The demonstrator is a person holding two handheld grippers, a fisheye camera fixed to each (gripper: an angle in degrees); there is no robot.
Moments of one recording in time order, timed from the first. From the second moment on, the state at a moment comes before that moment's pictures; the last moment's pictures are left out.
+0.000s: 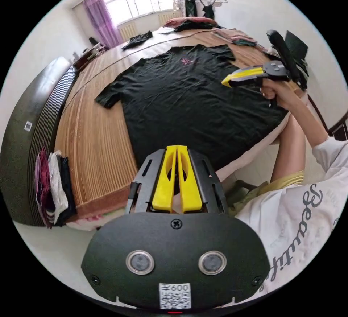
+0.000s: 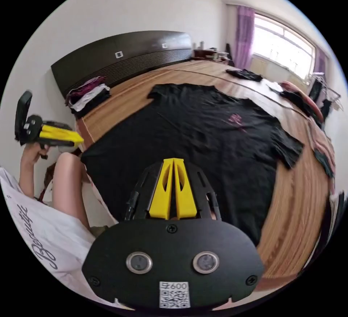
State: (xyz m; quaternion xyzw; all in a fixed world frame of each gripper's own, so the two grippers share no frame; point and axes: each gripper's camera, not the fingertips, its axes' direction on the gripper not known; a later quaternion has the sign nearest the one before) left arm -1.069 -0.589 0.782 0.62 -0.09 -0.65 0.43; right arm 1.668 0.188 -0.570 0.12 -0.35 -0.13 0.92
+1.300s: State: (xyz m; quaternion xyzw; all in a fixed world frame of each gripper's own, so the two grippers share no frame) left arm -1.033 -0.675 0.832 0.65 -0.47 -0.60 0.05; right arm 1.910 0.485 -0.674 0.34 -0.27 0.05 0.90
